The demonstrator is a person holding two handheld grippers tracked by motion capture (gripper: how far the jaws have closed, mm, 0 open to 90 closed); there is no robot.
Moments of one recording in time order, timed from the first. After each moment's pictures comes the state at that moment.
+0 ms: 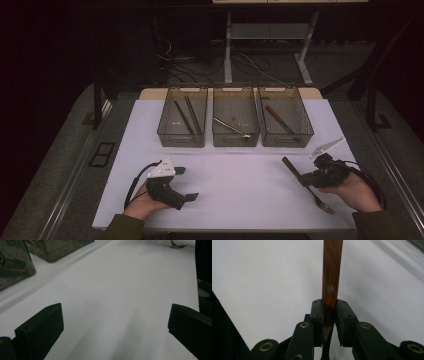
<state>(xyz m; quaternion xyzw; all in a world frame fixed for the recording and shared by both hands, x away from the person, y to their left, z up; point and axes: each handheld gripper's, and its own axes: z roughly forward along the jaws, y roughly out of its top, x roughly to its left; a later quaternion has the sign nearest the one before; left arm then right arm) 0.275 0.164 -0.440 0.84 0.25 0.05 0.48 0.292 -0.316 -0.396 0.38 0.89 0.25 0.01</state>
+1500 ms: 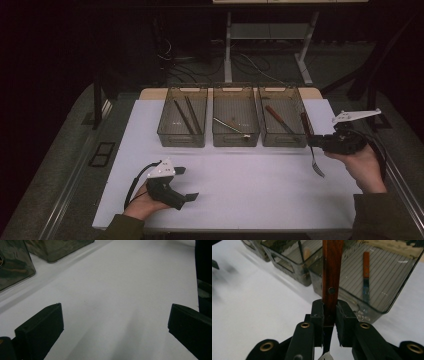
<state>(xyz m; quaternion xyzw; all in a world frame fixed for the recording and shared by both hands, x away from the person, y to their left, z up) 0.274 0.163 -0.440 0.84 0.25 0.05 0.48 0.332 -0.344 -0.337 0.43 0.81 0.39 0.12</state>
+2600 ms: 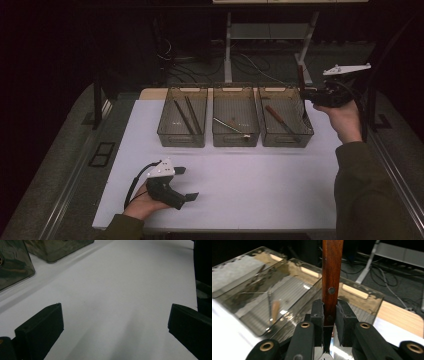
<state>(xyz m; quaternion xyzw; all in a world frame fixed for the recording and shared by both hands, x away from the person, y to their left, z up) 0.274 0.163 -0.440 0.83 0.25 0.04 0.49 0.429 -0.327 -0.288 0.44 0.77 0.42 0.21</state>
